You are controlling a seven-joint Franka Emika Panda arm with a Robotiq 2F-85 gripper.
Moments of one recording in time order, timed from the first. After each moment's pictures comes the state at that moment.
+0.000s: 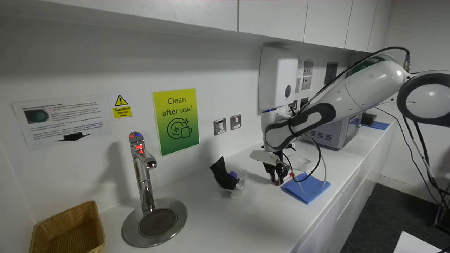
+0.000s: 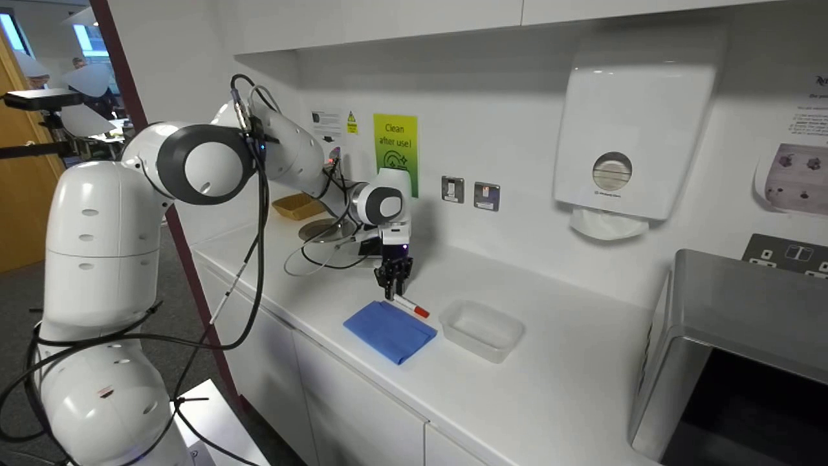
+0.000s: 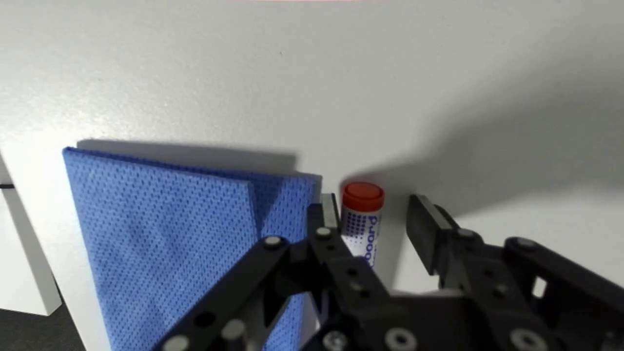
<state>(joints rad) 0.09 0.34 -0.04 -1.89 -0.07 2.10 1.61</state>
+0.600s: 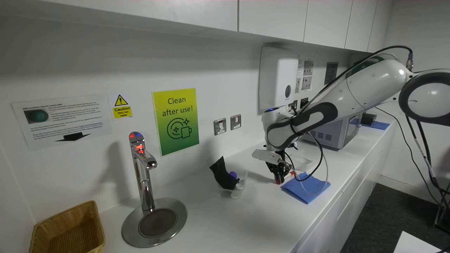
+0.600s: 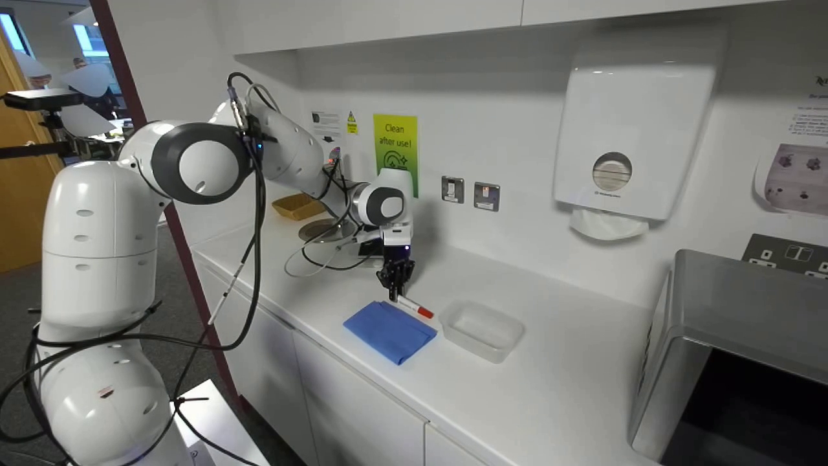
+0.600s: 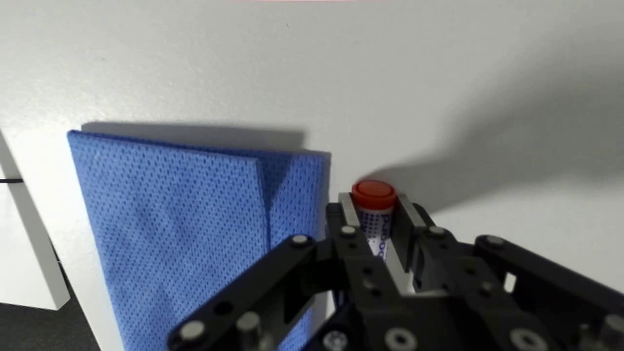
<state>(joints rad) 0.09 0.33 -0.06 -1.91 -0.08 2.10 1.62</state>
